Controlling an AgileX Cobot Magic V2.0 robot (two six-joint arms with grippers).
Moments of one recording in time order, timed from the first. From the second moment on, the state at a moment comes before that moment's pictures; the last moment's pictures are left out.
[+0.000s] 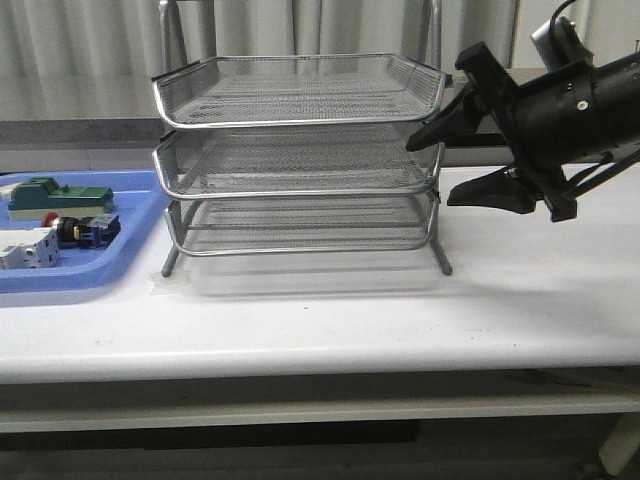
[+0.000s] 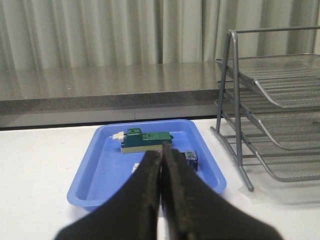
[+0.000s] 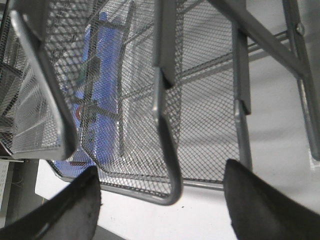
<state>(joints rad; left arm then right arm) -0.02 -0.01 0.00 0.07 0.03 -0.04 0.08 1.84 -0.97 1.73 0.68 -1.12</state>
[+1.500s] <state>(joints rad) -0.02 -0.01 0.00 0.07 0.03 -0.04 0.10 1.90 -0.89 1.81 0.80 -1.21</state>
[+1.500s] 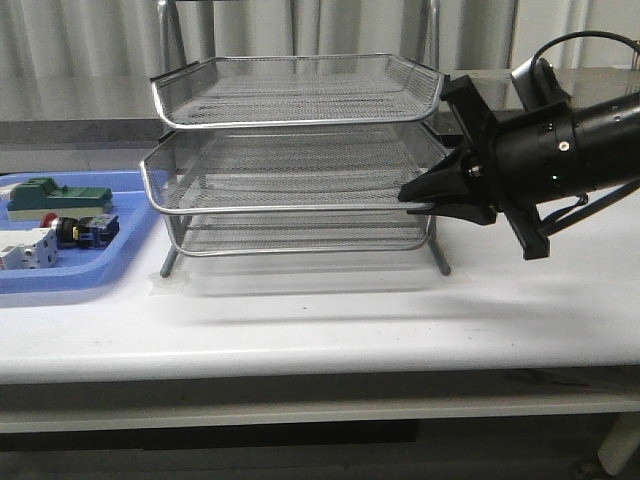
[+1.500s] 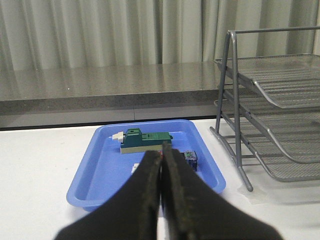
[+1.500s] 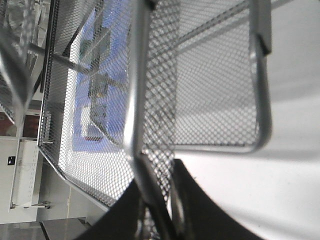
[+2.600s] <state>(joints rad) -0.02 -0.01 0.00 0.07 0.03 -0.04 0.10 1.73 -0.61 1.82 0.81 -1.32</state>
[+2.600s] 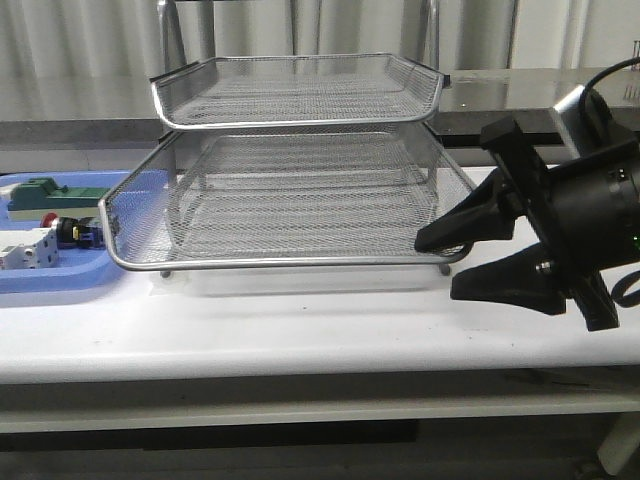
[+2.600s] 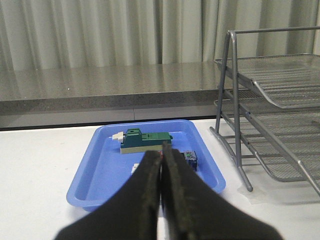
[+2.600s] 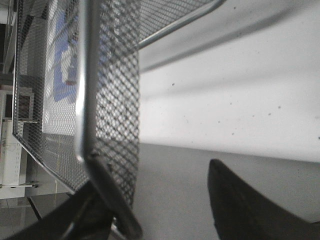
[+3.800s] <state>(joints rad) -0.02 -0.01 0.00 0.07 0.03 -0.04 0.10 0.94 -0.62 0.60 0.71 -0.33</state>
